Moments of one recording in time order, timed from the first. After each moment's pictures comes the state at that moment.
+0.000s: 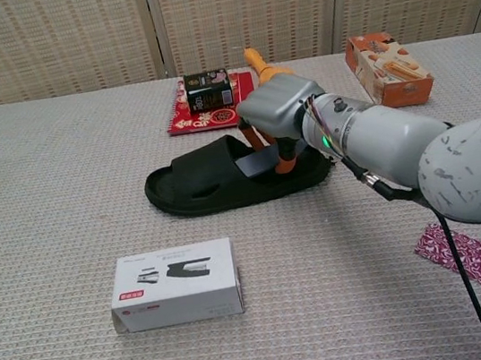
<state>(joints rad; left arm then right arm) -0.14 -1.09 -0.02 -1.55 1.55 1.45 -0.12 1.04 -1.86 0.21 -1.14 -0.83 0.93 -0.92</state>
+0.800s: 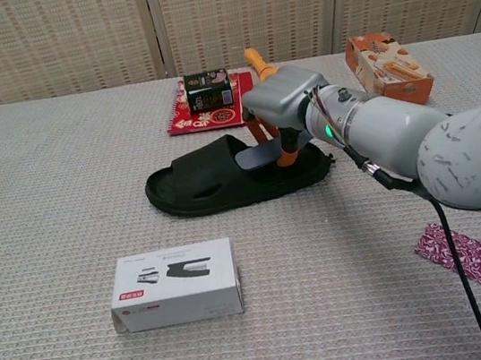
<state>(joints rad) -0.15 -1.09 -0.02 -1.56 1.55 1.44 -0.11 1.05 -1.86 0.23 -1.14 -0.80 0.92 -0.89</state>
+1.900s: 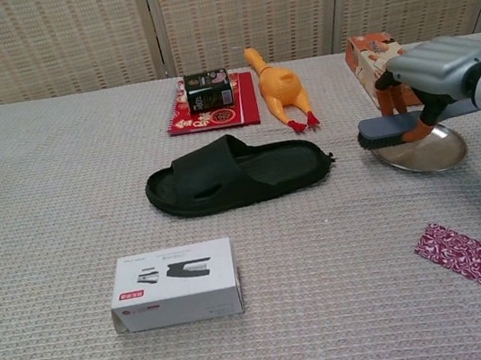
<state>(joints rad) -0.15 -1.10 -0.01 -1.60 1.55 1.43 -0.04 0.76 -1.57 0.10 -1.23 -0.95 1.02 -0.55</state>
